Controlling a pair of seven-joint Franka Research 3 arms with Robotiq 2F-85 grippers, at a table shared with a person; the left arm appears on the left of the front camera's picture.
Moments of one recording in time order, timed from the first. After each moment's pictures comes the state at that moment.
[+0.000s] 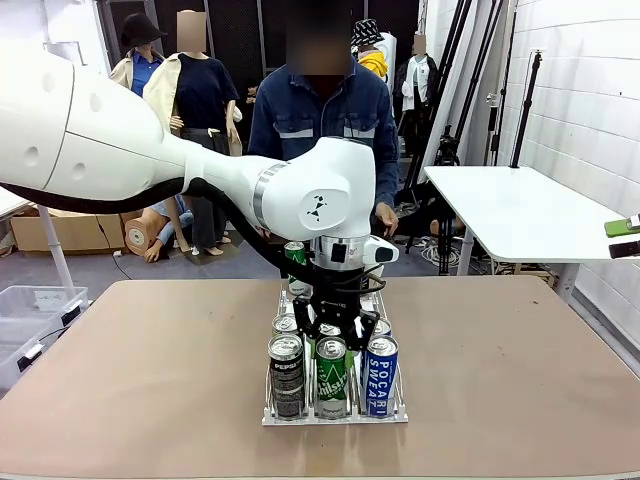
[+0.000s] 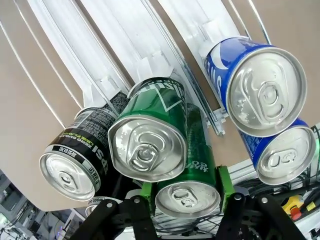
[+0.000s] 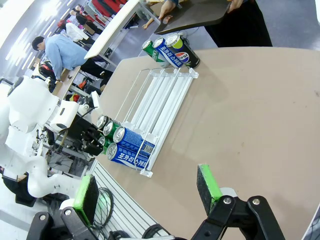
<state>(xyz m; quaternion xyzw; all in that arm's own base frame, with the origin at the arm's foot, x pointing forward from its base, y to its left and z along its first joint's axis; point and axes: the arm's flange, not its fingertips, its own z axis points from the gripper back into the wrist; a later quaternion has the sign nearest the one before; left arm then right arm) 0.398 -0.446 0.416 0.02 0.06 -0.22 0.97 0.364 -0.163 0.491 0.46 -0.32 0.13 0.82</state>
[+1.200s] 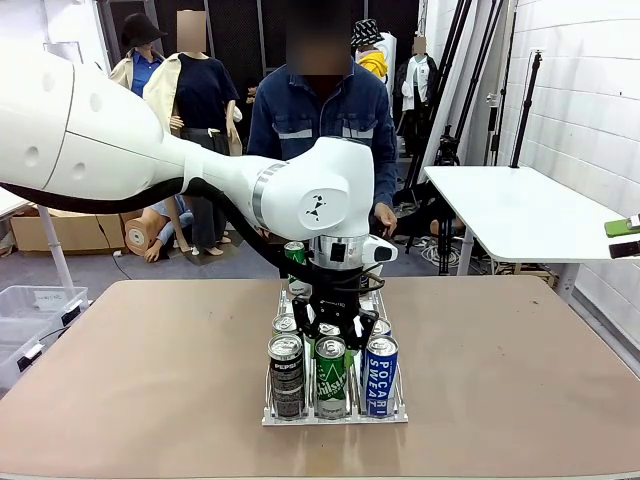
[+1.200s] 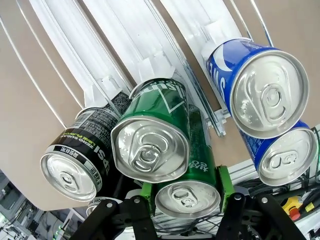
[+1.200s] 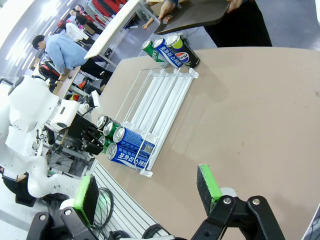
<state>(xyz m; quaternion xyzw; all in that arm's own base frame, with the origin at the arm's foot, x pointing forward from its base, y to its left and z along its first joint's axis) 0.399 -0.445 0.416 0.02 0.06 -0.22 0.97 0.364 -0.163 0.491 0.46 -0.32 0.13 0.82</state>
